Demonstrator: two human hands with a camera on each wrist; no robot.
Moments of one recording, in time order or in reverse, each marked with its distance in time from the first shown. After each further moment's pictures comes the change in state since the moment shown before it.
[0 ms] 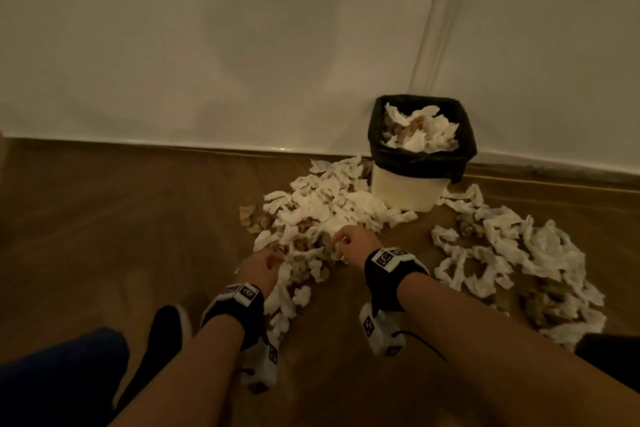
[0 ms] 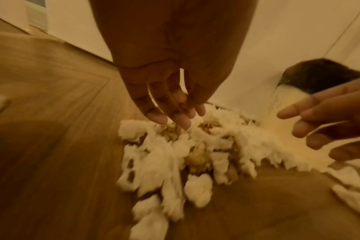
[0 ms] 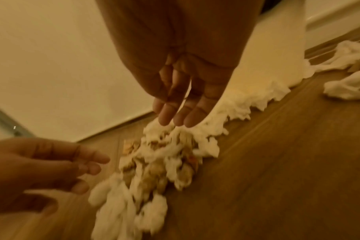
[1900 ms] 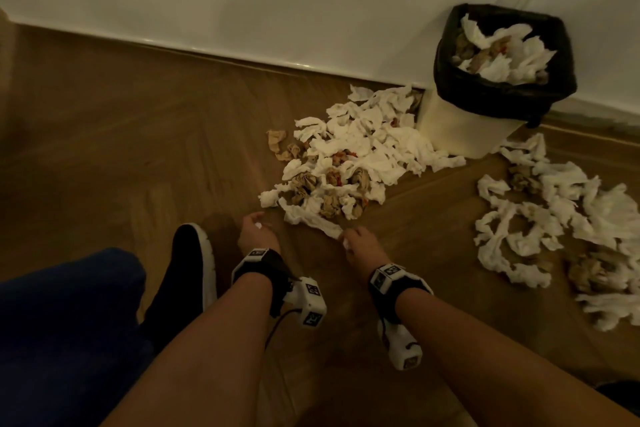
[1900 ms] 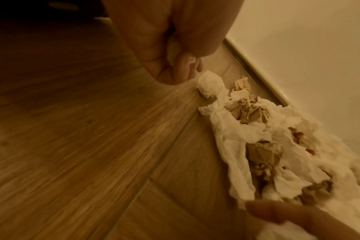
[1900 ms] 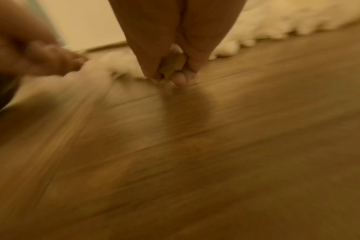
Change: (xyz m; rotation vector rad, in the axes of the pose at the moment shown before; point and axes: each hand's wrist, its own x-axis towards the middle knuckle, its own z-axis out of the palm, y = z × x) left_hand -0.023 -0.062 0.035 -0.517 0.419 -0.548; right_hand -0.016 0.049 0.122 -0.435 -0.180 -0.074
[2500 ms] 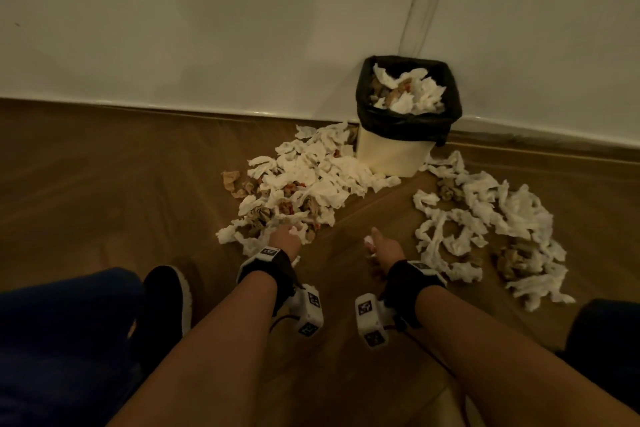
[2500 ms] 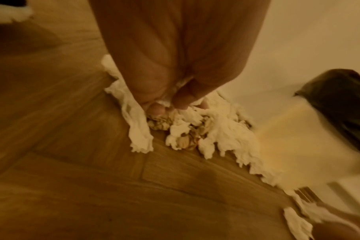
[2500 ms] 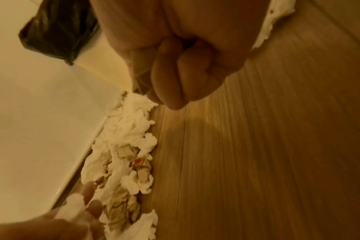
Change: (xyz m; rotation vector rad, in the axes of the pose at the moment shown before) left_hand -0.065 0.078 0.059 0.484 -0.534 0.250; right_hand -0.046 0.075 -0.064 1.223 0.254 0.581
